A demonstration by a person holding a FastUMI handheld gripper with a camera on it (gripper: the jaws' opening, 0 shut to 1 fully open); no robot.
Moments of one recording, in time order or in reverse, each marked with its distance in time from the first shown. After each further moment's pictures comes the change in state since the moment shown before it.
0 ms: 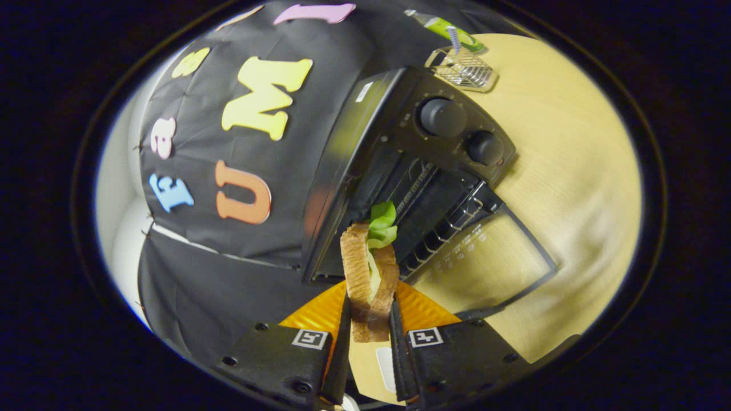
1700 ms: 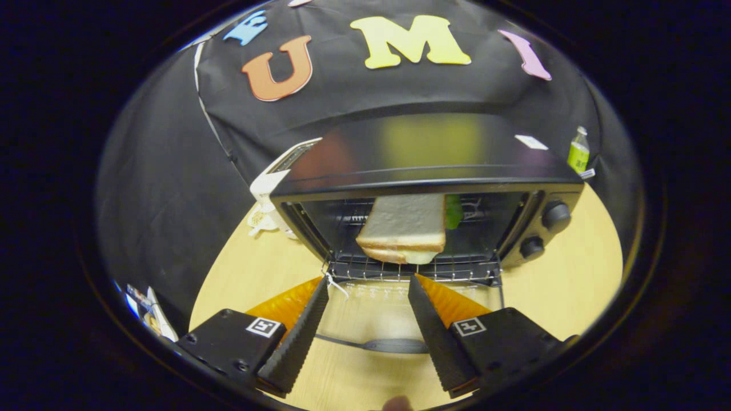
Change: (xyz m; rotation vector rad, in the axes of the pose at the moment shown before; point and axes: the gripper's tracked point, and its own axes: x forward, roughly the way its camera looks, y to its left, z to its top) arm 0.005 0.006 -0.055 -0.968 0.105 -0.387
